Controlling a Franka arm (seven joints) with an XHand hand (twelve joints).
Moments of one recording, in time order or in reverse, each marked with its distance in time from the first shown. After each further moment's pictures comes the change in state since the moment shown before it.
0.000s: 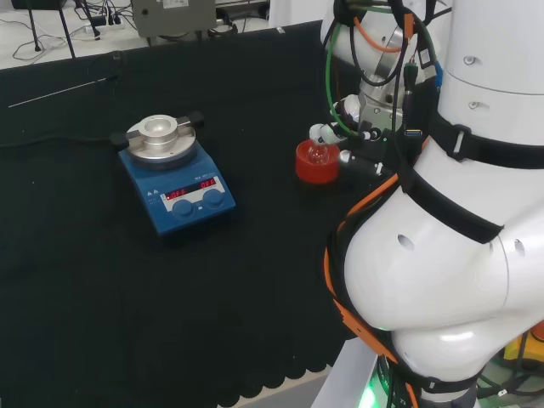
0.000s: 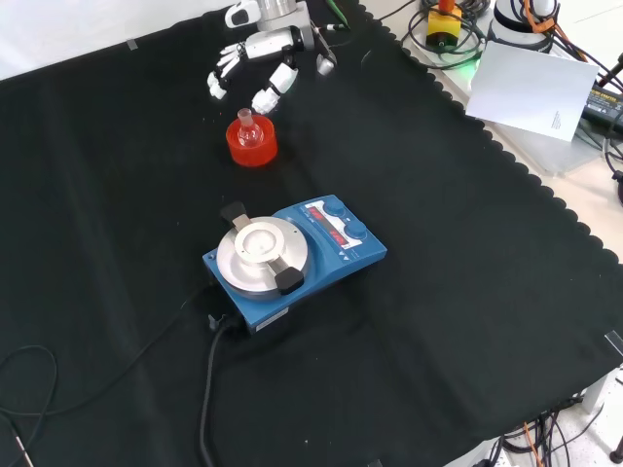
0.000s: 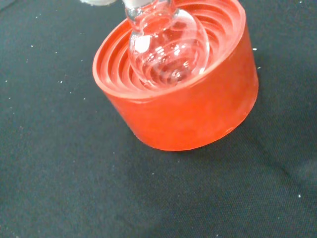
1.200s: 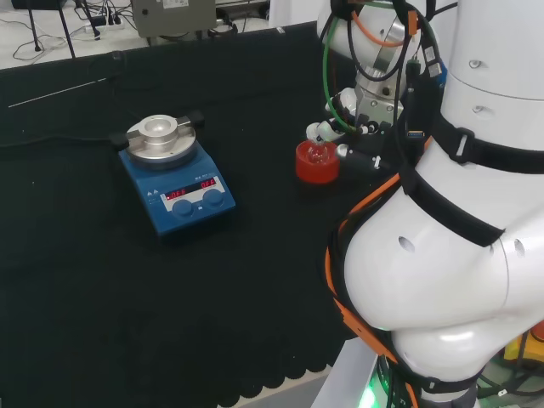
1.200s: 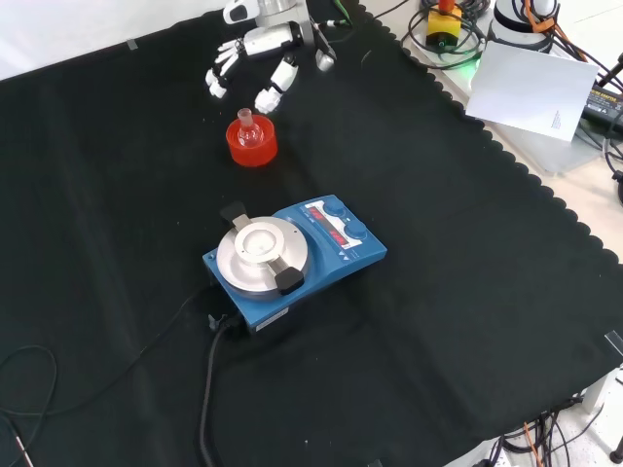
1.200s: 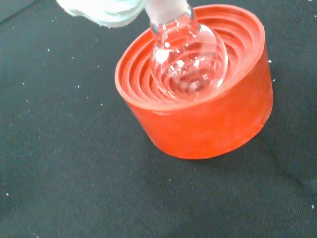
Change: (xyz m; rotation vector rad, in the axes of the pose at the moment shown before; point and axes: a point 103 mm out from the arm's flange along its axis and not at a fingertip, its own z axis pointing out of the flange) arm 0.011 -0.002 -0.010 0.003 -0.015 -0.018
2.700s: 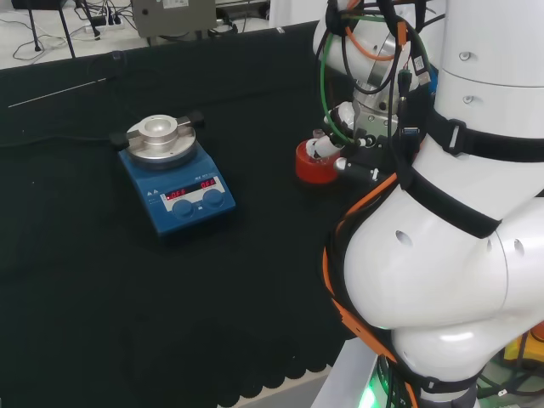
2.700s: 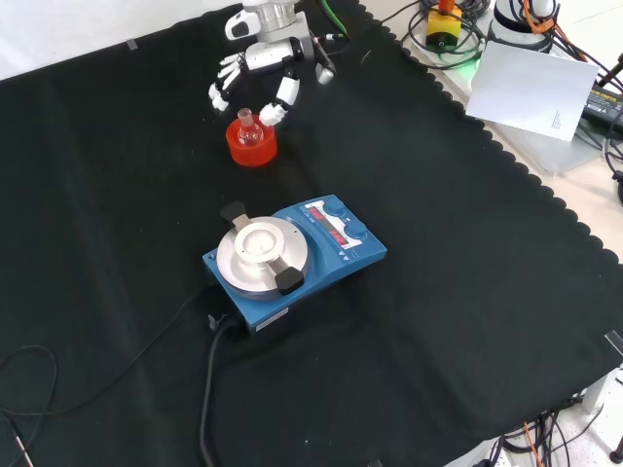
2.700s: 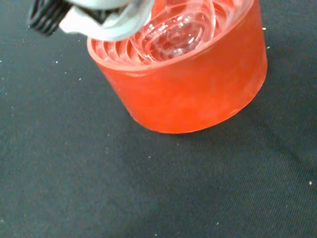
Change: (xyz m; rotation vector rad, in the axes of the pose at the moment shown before) arm -0.009 0.007 0.027 0.009 -0.007 -0.003
